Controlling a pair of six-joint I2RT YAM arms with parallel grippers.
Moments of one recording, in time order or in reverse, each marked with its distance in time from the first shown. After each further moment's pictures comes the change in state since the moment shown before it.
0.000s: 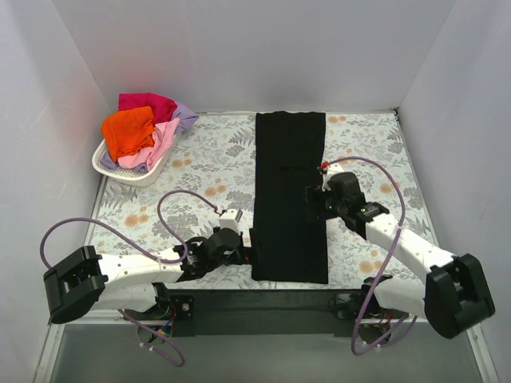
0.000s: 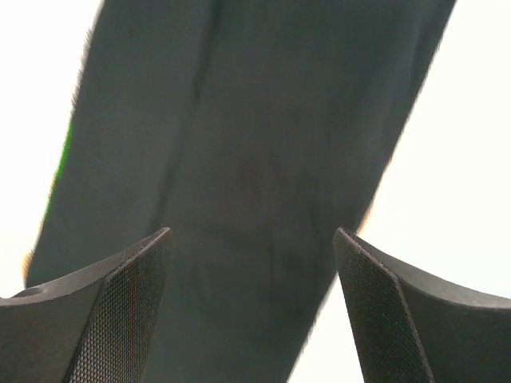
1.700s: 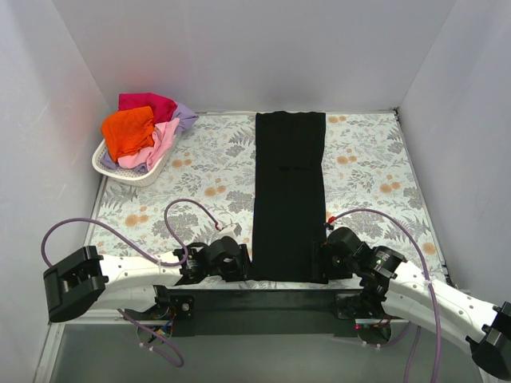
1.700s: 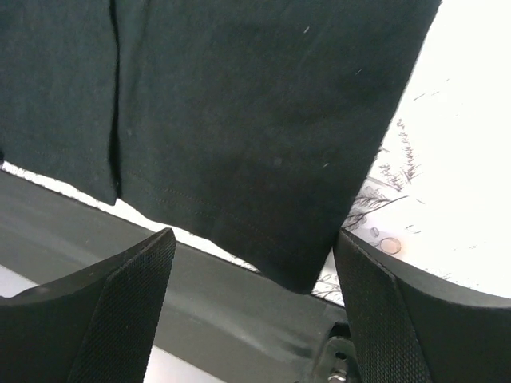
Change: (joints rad) left arm -0.034 -0.025 -0.061 -0.160 0.247 -0.269; right arm 0.408 -0.566 -0.363 -0.510 0.044 0.541
